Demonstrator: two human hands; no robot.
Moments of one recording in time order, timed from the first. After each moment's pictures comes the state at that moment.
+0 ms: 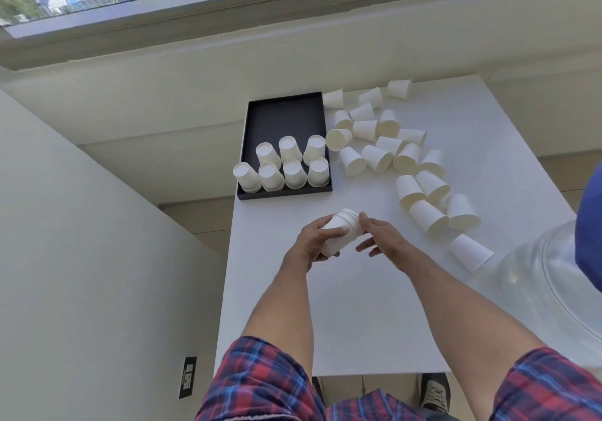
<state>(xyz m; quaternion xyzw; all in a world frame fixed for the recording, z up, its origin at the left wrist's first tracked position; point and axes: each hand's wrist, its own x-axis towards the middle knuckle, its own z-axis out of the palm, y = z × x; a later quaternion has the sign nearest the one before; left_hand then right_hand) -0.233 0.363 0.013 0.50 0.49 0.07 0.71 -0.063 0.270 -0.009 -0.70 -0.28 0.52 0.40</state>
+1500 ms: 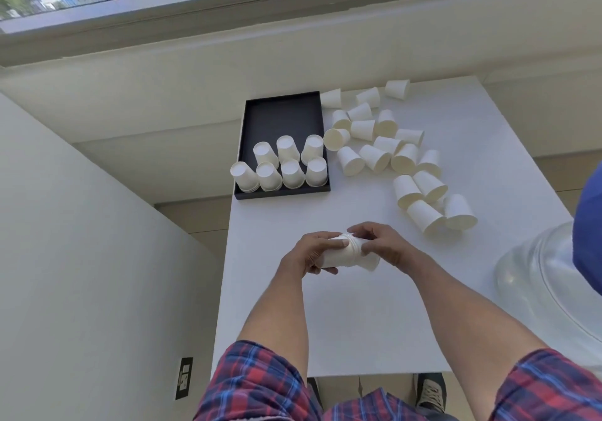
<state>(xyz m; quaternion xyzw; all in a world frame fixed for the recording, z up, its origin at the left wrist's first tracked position) -0.244 0.358 0.010 0.54 0.49 -0.03 0.68 -0.059 0.259 -0.001 -0.68 -0.34 0.54 0.36</state>
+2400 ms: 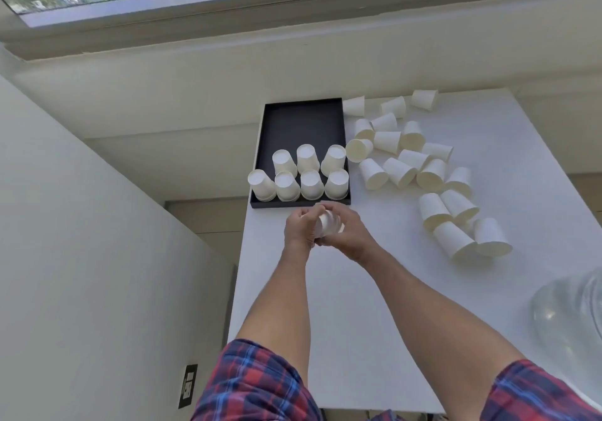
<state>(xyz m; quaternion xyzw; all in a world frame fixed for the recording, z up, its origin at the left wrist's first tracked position) -0.239 0.439 0.013 0.43 0.60 0.25 0.63 -0.136 0.363 0.025 -0.65 -0.40 0.45 0.46</state>
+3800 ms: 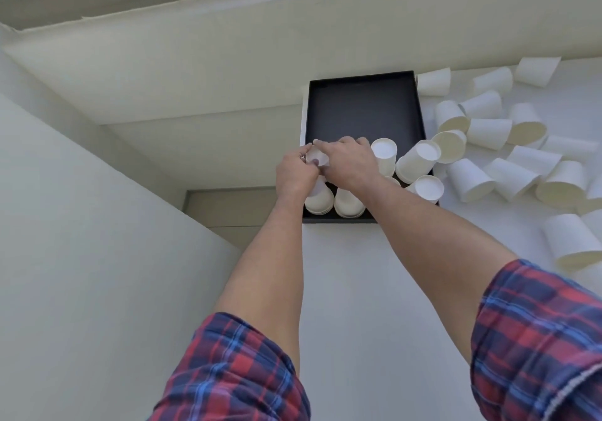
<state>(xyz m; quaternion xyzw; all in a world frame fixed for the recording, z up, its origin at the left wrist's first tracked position) -0.292 0.686 -0.012 0.64 0.62 0.20 0.40 -0.164 0.663 -0.040 -0.75 -0.66 0.04 0.09</state>
